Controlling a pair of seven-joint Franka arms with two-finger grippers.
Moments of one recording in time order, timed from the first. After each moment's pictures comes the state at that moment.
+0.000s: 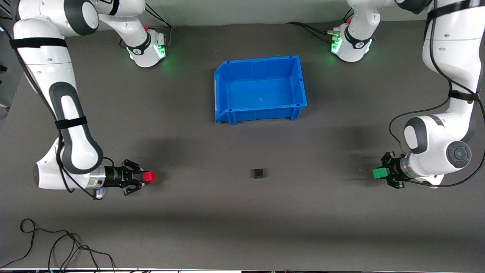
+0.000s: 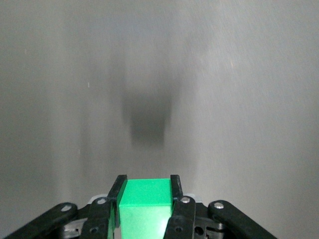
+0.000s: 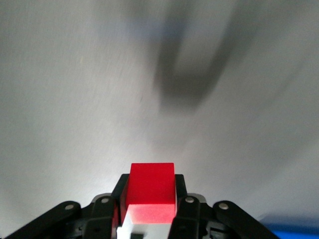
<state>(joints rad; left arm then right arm) -0.01 0.56 0.03 -1.76 -0.13 2.29 -1.58 0.00 0.71 -0.01 -1.54 0.67 2.02 1.00</state>
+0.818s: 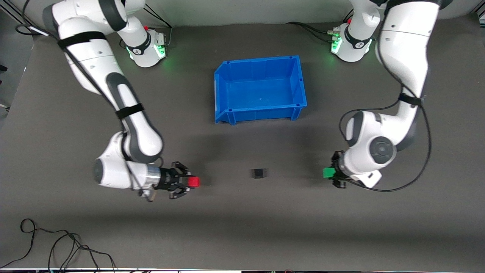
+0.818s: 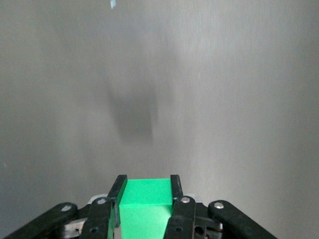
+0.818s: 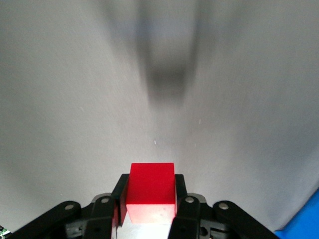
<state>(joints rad) -0.32 0.60 0.02 -1.69 -0.13 2.30 -1.71 0.31 0.78 0.00 -1.48 0.74 2.27 1.46</state>
